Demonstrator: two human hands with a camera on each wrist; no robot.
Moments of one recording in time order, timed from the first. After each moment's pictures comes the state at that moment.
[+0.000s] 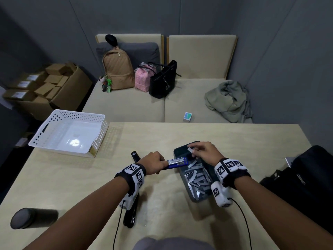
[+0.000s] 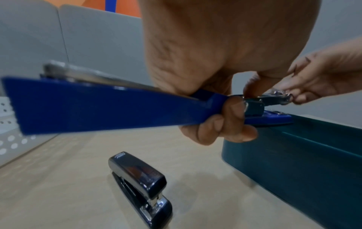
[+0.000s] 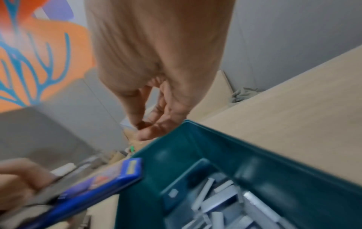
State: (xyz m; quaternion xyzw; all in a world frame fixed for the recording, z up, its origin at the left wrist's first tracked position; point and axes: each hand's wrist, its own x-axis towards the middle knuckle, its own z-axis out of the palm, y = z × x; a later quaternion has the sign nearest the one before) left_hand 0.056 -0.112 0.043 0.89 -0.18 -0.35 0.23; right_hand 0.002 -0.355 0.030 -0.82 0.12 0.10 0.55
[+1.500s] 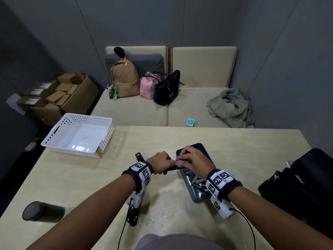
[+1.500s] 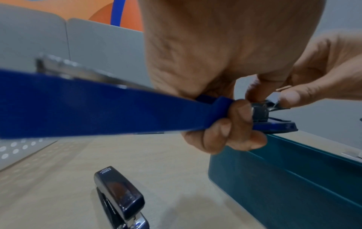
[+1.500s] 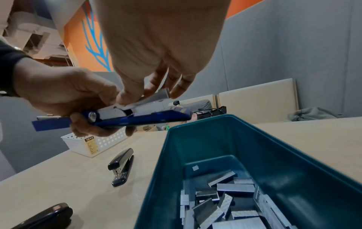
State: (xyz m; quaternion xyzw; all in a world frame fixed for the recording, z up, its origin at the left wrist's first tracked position) left_hand 0.037 -0.125 0.065 0.87 -0.18 -0.37 0.26; right_hand -0.031 -0.301 0.060 -0.92 -0.09 0.02 0.37
